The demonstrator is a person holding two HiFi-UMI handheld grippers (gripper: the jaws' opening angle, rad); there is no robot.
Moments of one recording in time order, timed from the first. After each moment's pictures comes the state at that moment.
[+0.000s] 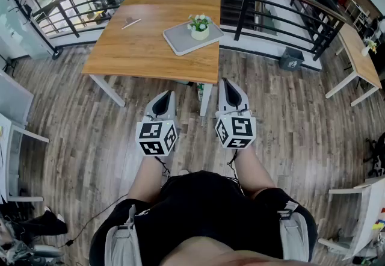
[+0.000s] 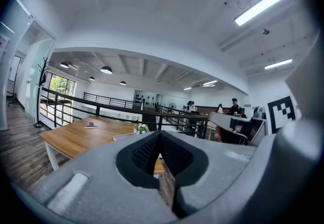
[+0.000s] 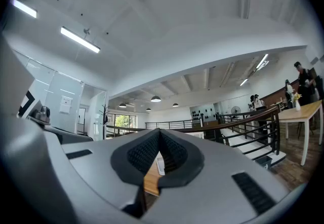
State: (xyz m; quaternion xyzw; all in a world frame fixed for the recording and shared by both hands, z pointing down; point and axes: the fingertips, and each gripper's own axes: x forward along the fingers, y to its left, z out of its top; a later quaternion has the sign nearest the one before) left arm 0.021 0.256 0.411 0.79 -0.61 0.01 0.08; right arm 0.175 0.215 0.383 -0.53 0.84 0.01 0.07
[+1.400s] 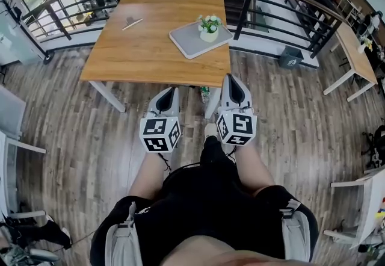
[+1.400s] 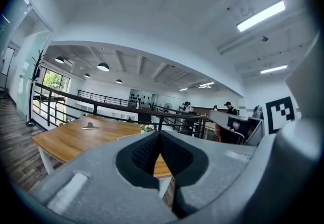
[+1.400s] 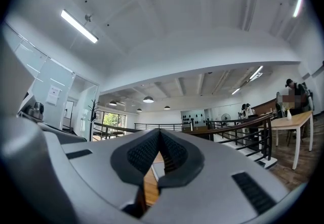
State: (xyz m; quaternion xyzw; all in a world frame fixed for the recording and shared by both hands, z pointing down) left arm -0.105 0.189 0.434 0.81 -0.58 0.01 0.08; right arm 0.054 0.158 0.396 -0.59 0.81 0.04 0.06
